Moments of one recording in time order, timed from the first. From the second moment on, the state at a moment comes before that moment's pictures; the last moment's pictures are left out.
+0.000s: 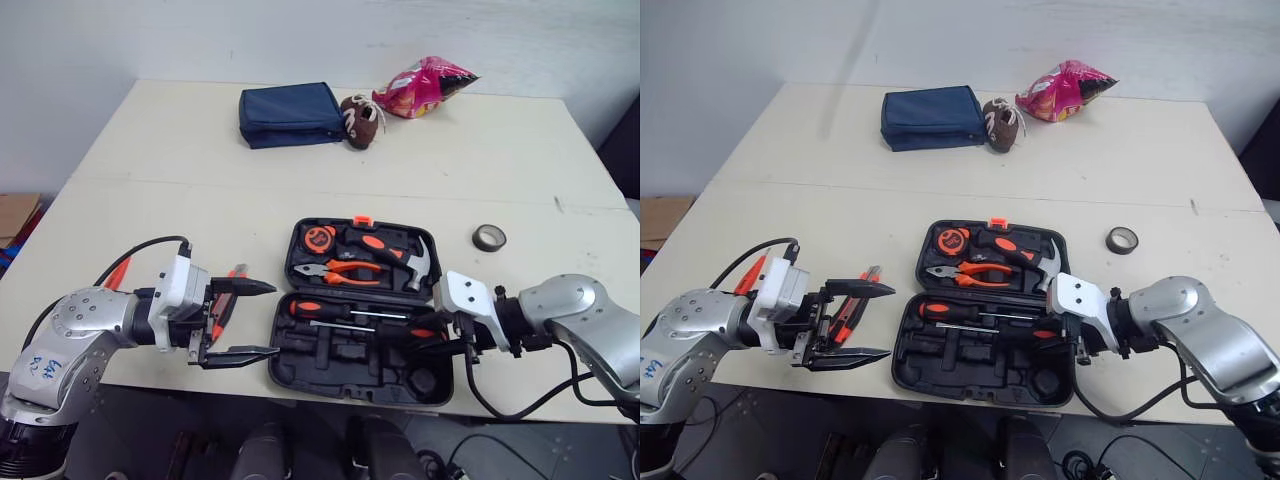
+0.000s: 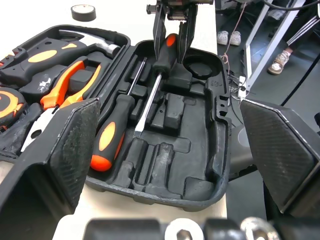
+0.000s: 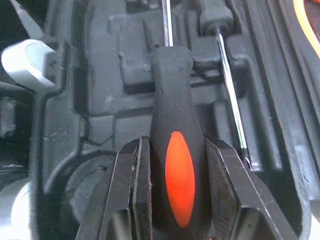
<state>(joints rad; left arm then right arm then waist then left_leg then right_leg) -0.11 0.82 0.14 -0.42 -0.68 0.40 -1.14 -0.31 -1.03 0.19 -0.40 0.40 0.63 1.17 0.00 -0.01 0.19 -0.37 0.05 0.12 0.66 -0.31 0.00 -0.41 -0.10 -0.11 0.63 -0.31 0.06</state>
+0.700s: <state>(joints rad) -0.07 0.82 0.14 -0.42 -0.66 0.39 -1.13 -0.35 -1.02 0.22 -0.36 0.33 0.61 1.19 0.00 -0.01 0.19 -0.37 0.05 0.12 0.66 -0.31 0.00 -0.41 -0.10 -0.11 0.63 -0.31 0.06</state>
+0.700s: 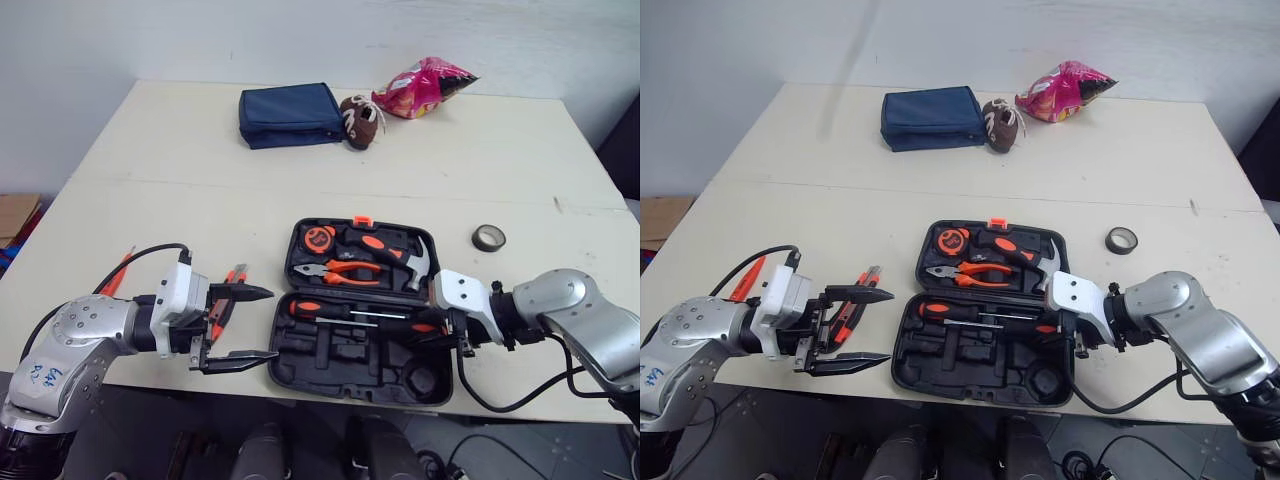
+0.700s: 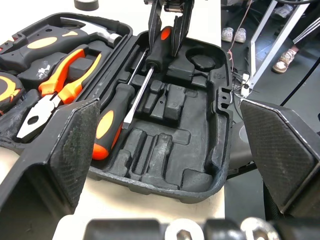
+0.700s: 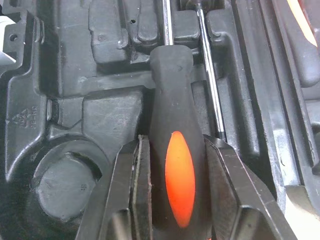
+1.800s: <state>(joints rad) -0.07 0.82 0.17 -0.38 -0.64 0.38 -1.13 -0.27 -0.70 0.11 -0.02 0.35 0.06 1.34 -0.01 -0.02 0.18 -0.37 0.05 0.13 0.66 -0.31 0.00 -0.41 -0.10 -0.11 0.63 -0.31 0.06</state>
